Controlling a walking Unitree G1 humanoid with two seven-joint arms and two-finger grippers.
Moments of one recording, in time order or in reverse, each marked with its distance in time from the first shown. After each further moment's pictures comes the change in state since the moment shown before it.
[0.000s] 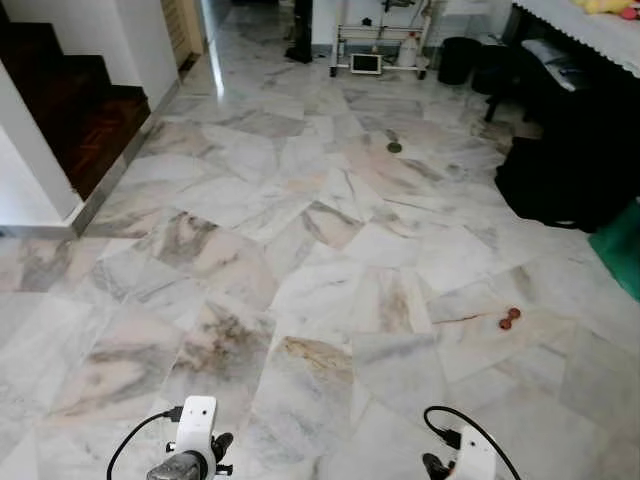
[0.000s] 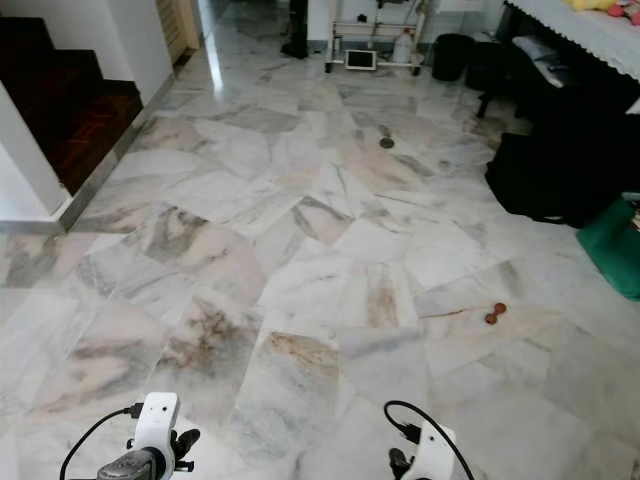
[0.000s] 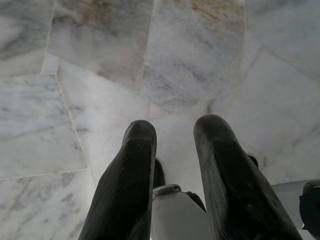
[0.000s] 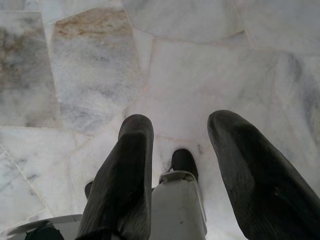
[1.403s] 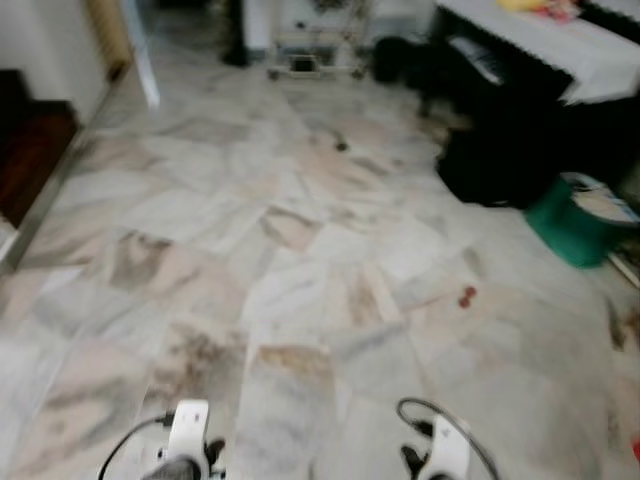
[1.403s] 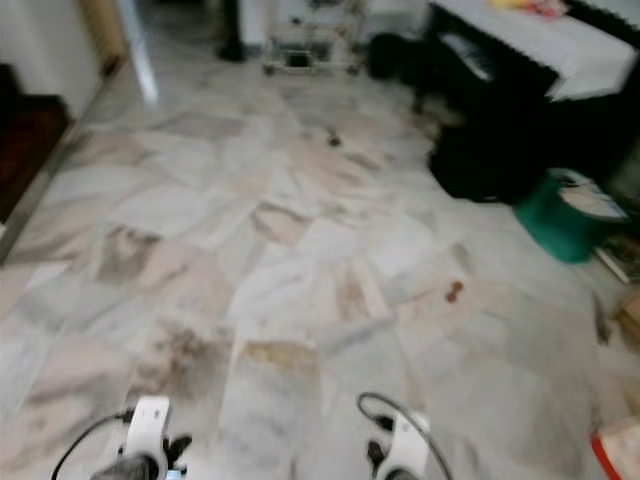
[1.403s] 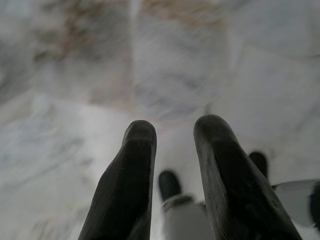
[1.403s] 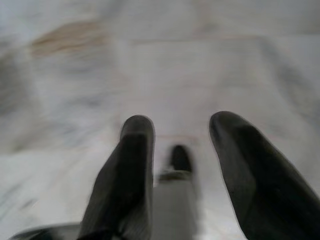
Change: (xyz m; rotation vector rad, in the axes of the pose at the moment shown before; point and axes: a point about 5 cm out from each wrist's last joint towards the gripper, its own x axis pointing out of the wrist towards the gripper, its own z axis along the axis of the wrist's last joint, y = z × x) left arm 0.000 0.002 0.002 -0.002 -0.006 0.015; right arm 0.001 0.000 0.003 -0.061 -0.002 -0.028
